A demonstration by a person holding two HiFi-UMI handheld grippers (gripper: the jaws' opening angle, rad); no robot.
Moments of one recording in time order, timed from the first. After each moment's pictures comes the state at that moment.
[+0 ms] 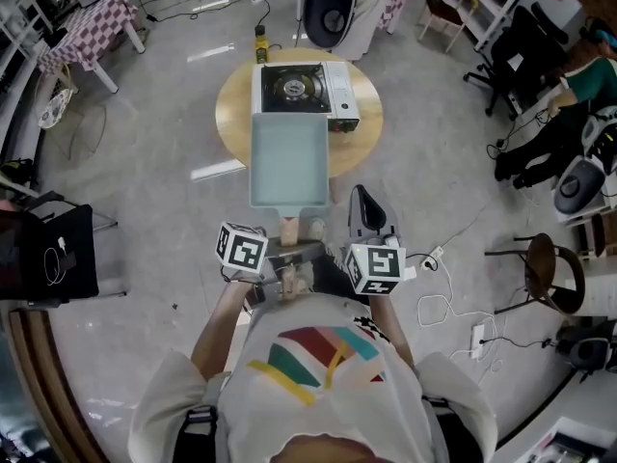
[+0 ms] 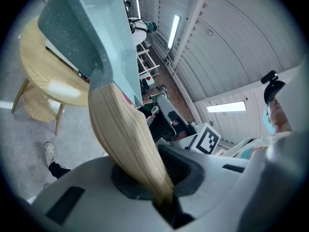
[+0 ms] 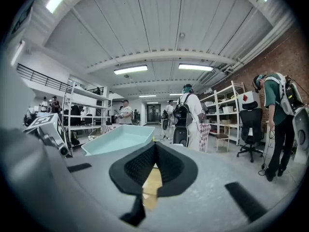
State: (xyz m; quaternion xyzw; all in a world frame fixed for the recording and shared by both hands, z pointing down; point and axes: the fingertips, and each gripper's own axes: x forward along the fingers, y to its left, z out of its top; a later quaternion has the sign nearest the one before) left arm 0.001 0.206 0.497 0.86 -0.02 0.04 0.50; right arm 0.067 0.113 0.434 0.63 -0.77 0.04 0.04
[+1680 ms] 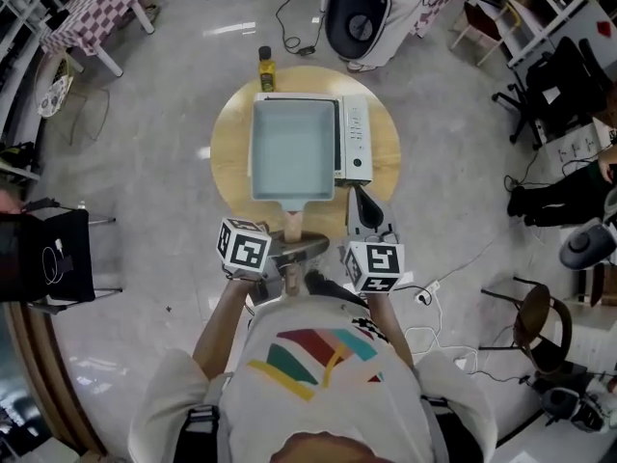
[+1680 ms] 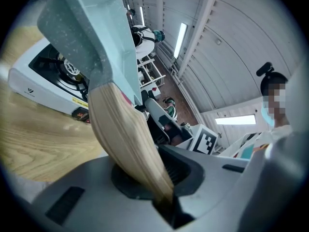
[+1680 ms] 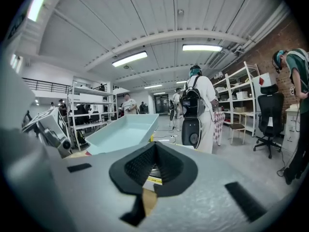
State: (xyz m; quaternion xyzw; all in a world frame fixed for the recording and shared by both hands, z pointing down) left arm 0.044 -0.029 0.490 0.86 -0.06 0.02 0.51; right arm 0.085 -0.127 0.466 0.57 -0.81 0.11 0.08
